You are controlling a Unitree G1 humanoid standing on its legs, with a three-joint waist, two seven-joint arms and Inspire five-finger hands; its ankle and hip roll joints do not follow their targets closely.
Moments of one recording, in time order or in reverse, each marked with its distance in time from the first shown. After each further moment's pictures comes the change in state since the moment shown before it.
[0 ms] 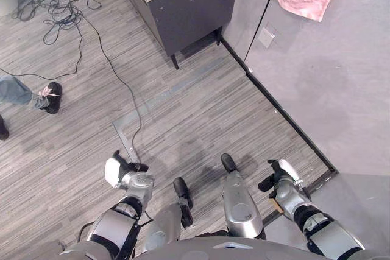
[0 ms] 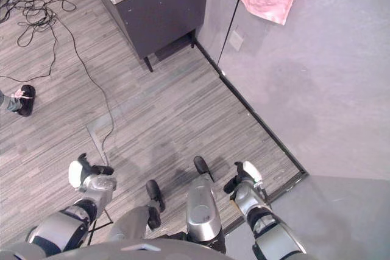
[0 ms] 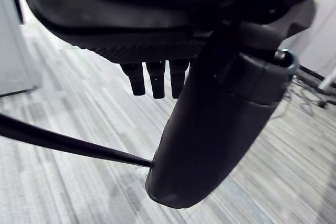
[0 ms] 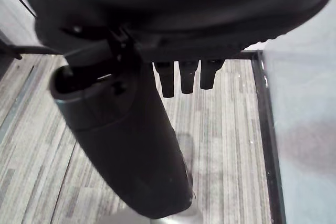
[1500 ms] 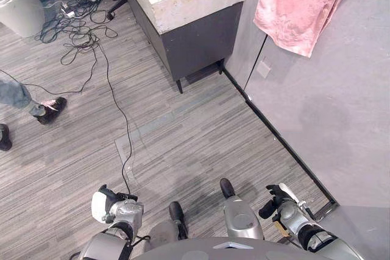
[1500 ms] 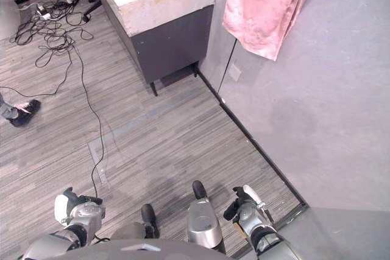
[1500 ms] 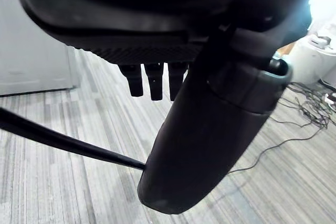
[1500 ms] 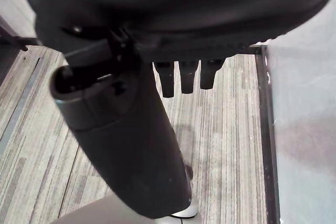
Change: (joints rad) left arm 0.148 0.006 0.051 0.026 0.003 0.023 -0.026; right arm 0.098 -0.004 -0.052 0.038 -0.084 -0.028 0.131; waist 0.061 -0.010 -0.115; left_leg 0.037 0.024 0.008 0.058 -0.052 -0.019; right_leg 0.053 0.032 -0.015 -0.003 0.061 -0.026
